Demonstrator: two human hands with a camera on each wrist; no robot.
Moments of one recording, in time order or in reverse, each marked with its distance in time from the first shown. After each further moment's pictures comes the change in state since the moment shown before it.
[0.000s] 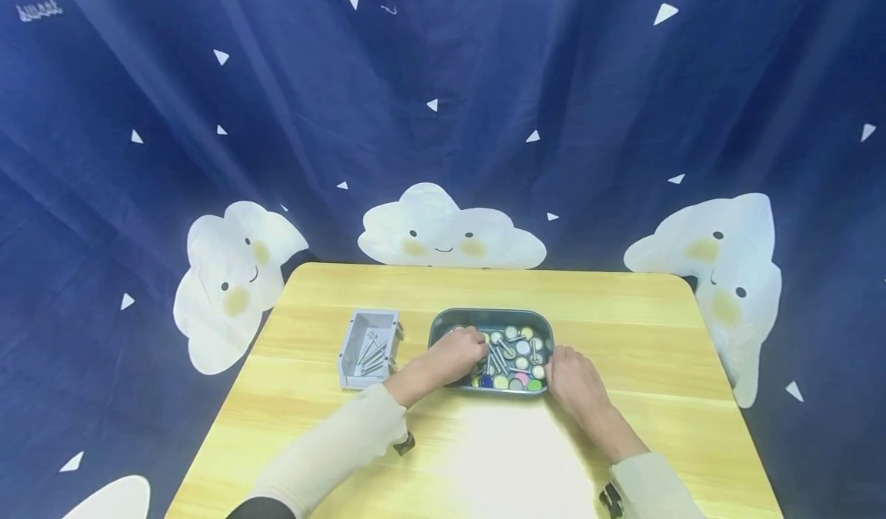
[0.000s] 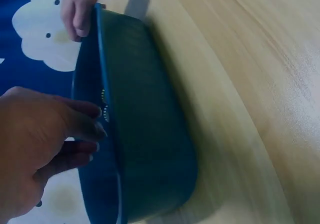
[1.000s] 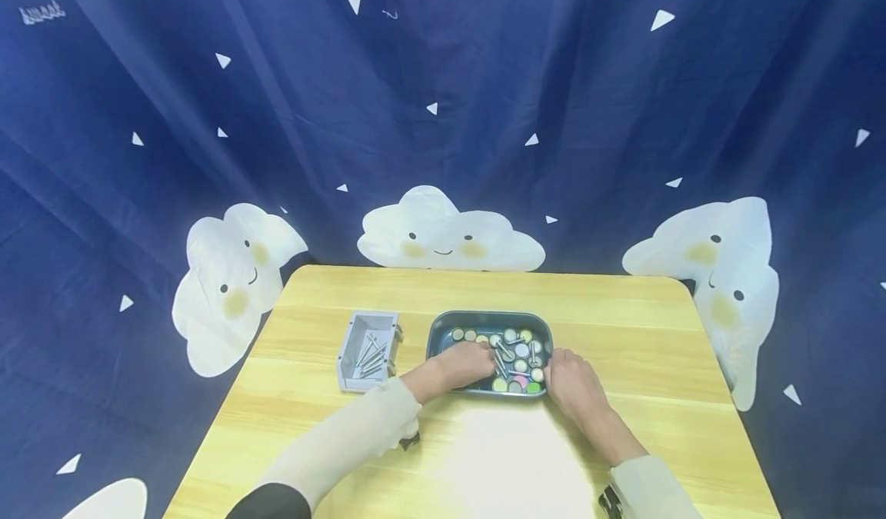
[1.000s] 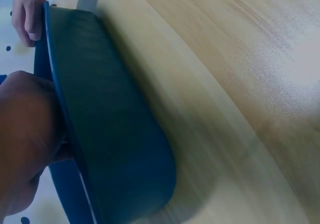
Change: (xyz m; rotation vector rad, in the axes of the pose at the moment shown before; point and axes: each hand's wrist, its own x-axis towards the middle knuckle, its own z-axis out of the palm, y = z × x) left_hand 0.018 0.013 0.024 0.232 -0.138 0.195; right_hand -0.001 0.000 -0.001 -0.014 0.032 -0.019
